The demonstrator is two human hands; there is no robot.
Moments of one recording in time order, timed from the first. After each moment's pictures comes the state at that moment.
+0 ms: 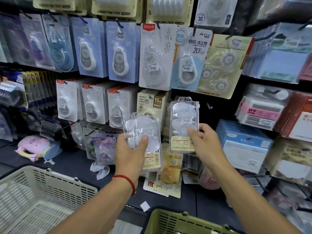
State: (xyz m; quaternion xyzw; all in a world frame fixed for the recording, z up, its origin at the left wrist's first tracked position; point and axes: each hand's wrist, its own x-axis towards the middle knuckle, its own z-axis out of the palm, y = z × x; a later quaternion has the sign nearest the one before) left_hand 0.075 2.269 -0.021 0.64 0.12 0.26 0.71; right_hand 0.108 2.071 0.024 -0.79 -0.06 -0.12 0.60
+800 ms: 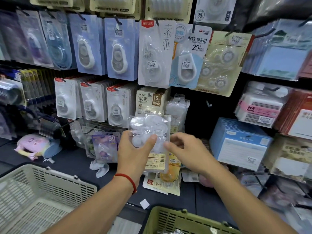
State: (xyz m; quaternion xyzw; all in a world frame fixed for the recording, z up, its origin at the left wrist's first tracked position) left_hand 0.070 2.262 -0.017 0.65 0.08 0.25 0.71; right_hand 0.093 2.092 0.023 -0.91 -0.15 -0.03 0.38
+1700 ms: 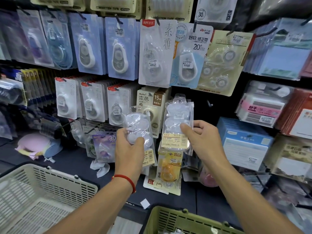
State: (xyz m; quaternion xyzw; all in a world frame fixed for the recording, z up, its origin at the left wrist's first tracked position) left_hand 0.070 2.268 -0.015 0.66 0.13 0.27 0.69; right_hand 0.105 2.078 0.026 -0.78 -0.09 -0.16 0.60
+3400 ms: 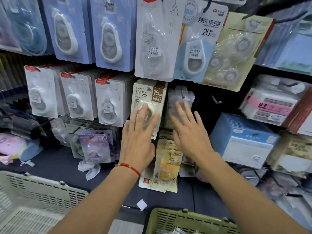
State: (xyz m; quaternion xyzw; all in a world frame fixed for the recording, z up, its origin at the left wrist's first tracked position) left_hand 0.137 2.284 -0.026 0.93 -0.11 0.28 0.21; right_hand 0.192 2.090 -0.014 -0.94 -0.19 -0.28 -0.08
